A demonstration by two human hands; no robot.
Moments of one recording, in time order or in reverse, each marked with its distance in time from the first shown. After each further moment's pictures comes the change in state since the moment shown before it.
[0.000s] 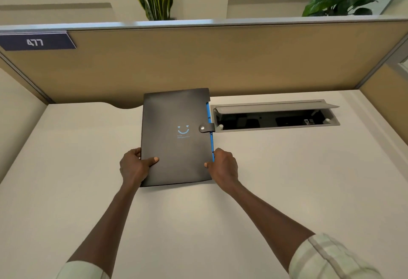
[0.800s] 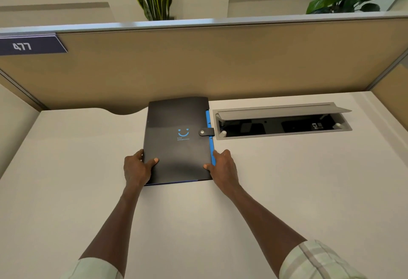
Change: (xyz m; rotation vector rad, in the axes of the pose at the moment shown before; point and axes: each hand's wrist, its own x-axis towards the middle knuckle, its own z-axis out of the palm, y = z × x) left_hand 0.048 -0.006 0.029 0.136 -0.028 0.140; right_hand 0.050 0.012 0.031 0.047 -0.073 -0.061
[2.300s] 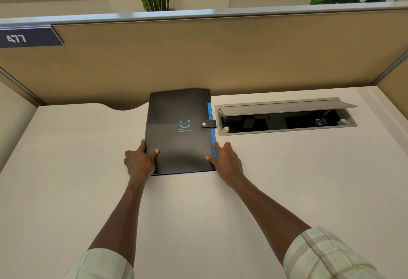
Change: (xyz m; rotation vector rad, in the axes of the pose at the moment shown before) left_hand 0.015 0.004 0.012 0.210 -0.078 -0.134; right_hand 0.026 0.013 0.011 -0.131 -0.014 -0.045
